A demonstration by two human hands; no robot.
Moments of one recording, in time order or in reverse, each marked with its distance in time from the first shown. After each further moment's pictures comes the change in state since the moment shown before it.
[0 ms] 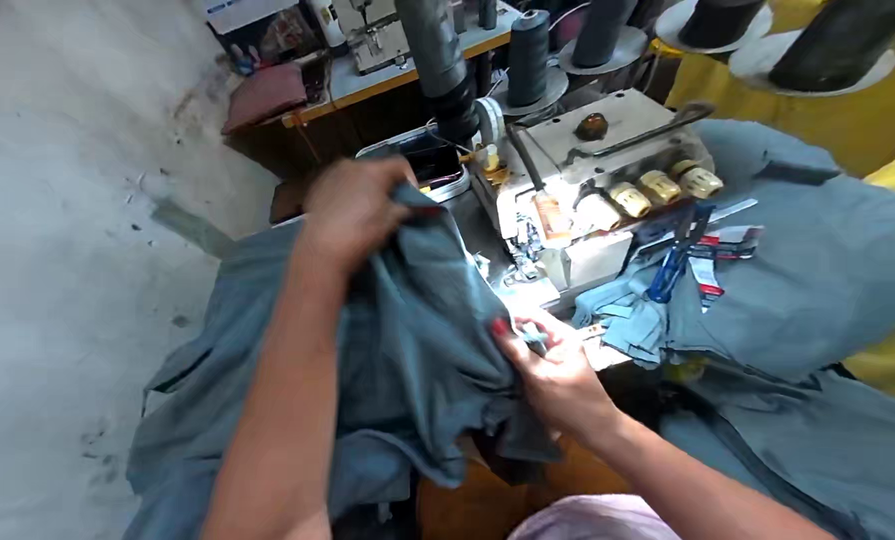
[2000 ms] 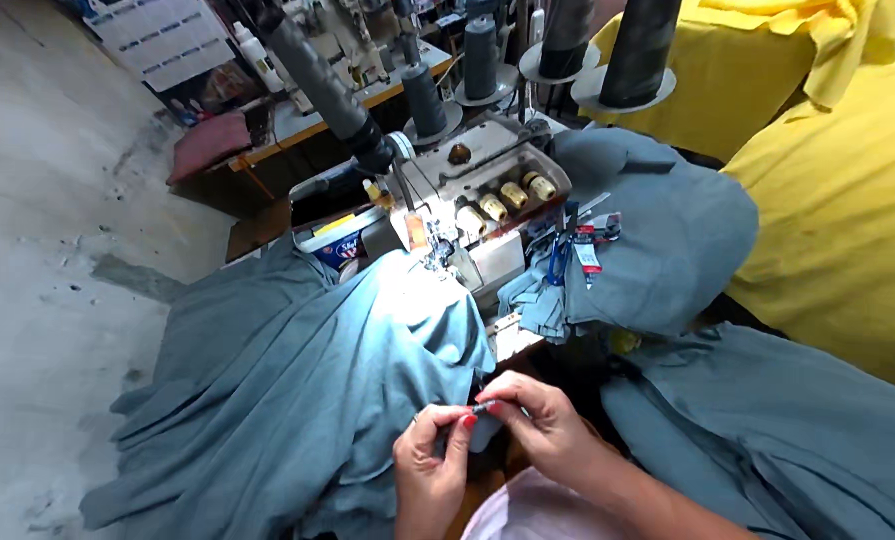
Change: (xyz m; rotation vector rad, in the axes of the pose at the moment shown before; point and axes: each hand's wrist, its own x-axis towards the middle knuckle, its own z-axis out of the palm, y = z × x) left_hand -0.188 0.151 0.159 -1.113 0.372 -0.078; right_hand -0.081 0.020 -0.086 -0.126 -0.123 -0.234
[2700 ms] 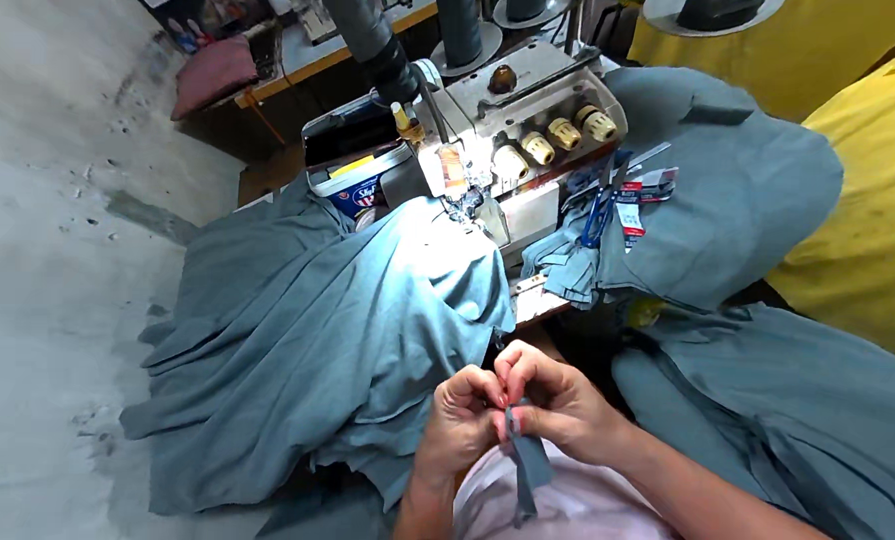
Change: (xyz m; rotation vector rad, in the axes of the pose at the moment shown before) left_hand 0.000 -0.018 0.000 -0.722 -0.335 -0.064; right_hand -0.003 -0.004 0.006 0.480 -0.233 0.142
